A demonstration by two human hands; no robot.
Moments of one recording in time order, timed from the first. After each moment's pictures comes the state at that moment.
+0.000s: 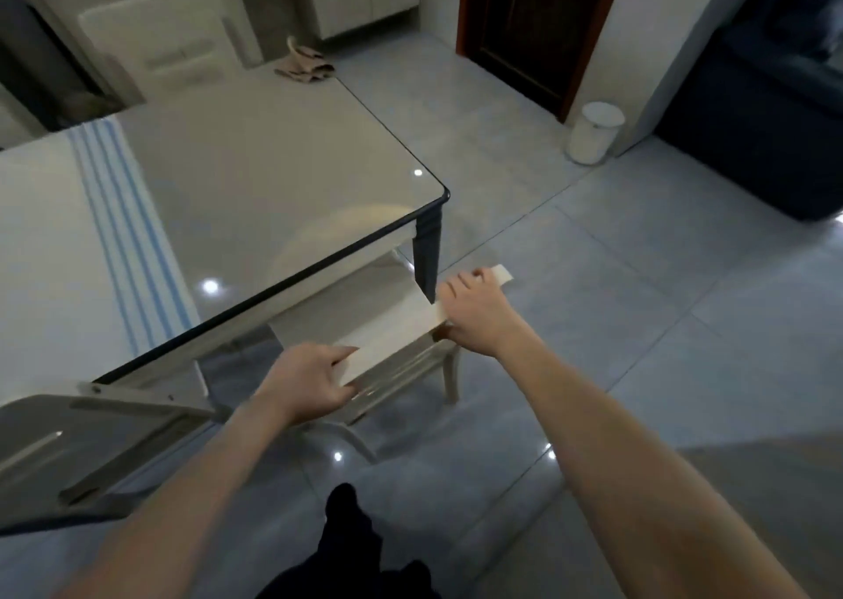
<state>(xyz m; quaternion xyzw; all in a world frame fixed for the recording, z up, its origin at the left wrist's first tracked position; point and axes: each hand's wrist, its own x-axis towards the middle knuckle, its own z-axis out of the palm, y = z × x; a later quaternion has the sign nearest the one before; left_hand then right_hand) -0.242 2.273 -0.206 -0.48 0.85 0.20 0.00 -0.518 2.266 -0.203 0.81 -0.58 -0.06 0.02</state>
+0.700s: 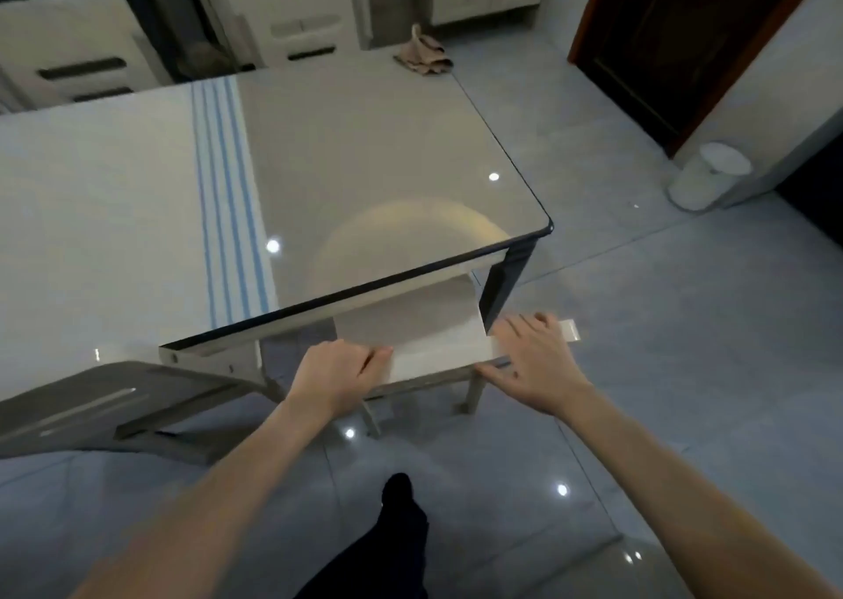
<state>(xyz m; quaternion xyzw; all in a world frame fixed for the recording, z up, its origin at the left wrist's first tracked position) -0.189 2.222 -0.222 -0.61 0.78 0.15 -0.03 -0.477 2.212 -0.231 0.84 -0.54 0.05 -0.02</state>
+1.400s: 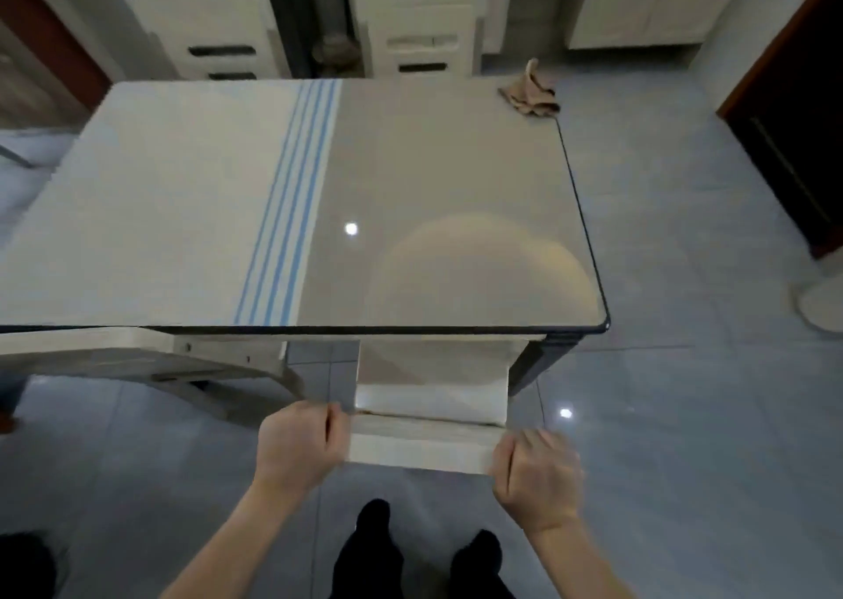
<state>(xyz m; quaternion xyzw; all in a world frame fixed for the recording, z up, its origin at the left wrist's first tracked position) -0.230 2.221 -0.220 -0.83 0.55 0.07 -0.07 -0.502 2.160 -0.251 0.82 -0.53 0.20 0.05</state>
